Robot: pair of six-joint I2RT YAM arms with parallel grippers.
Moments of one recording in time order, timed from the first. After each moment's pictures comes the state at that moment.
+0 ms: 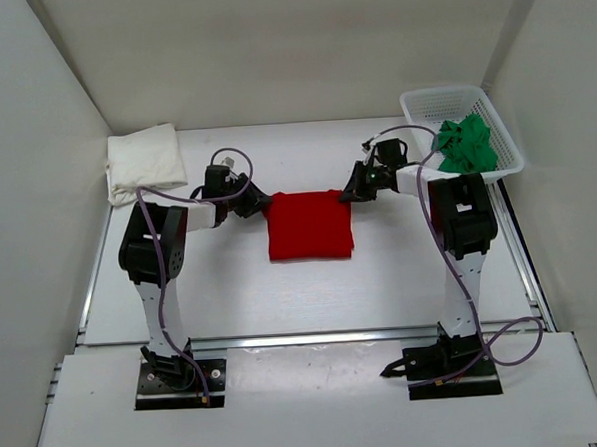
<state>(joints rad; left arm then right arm) -0.24 2.03 1.13 0.24 0.36 -0.81 0.18 2.12 1.38 -0.13 -0.59 0.46</state>
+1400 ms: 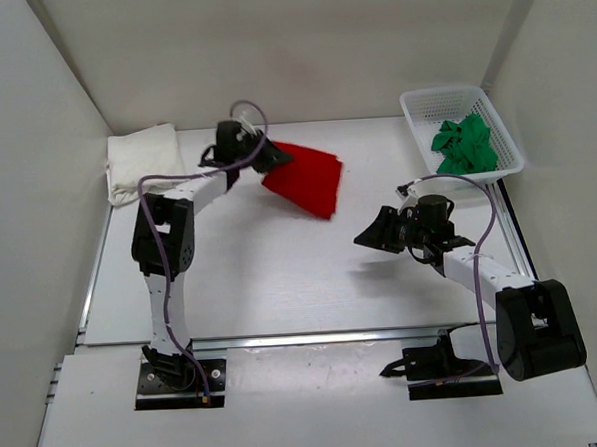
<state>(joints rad) -0.33 2.11 1.49 0.15 0.50 -0.80 0.17 1.24 0.52 0.12 -0.63 0.56</state>
